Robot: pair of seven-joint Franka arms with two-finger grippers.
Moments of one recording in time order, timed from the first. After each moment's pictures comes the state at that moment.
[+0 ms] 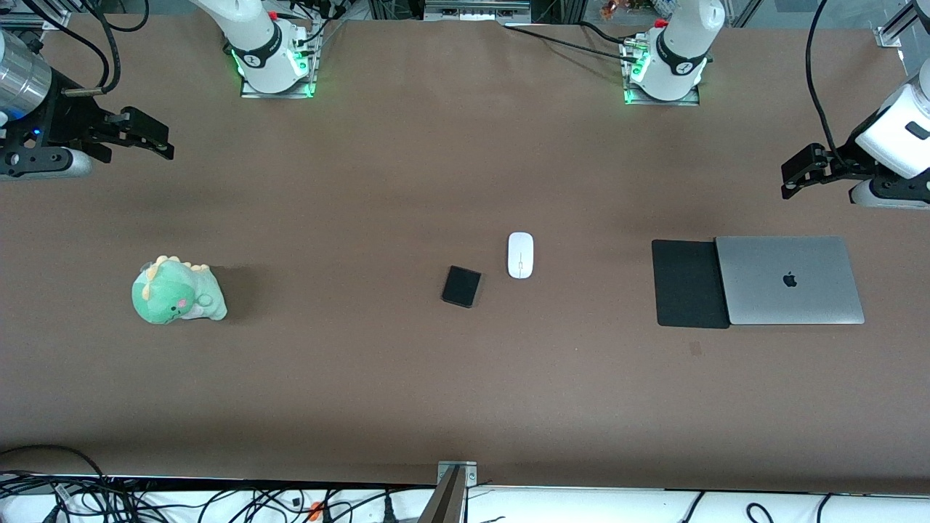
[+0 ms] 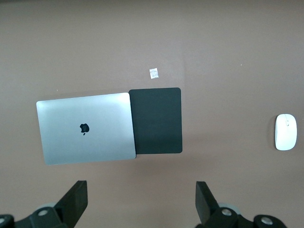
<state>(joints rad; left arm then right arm) 0.02 0.00 -0.06 -1.63 0.05 1.64 0.02 0.21 0.02 -0.12 -1.53 0.06 1.45 0.06</state>
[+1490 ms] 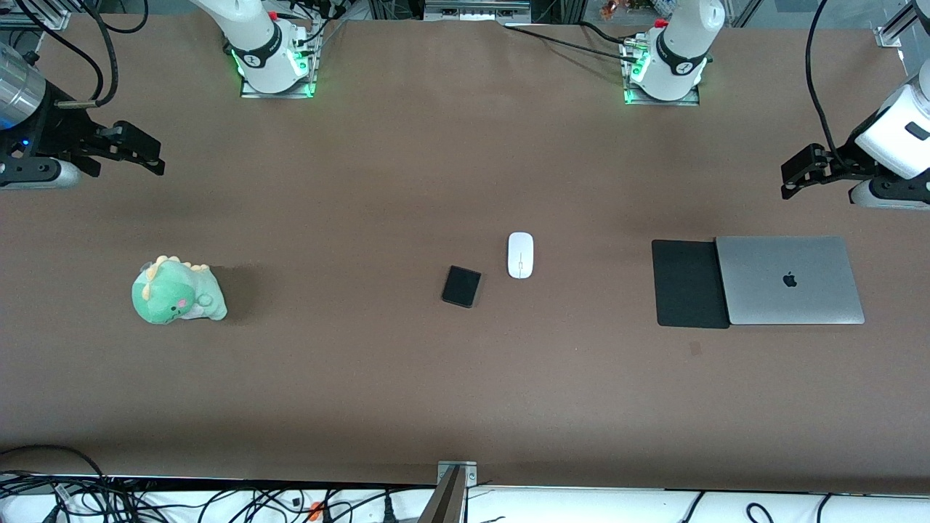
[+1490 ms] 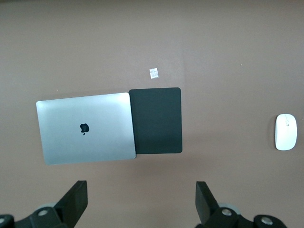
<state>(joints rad) 0.02 0.00 -0.06 -1.63 0.05 1.64 0.02 0.20 0.04 -0.12 -1.53 0.02 1.52 0.06</state>
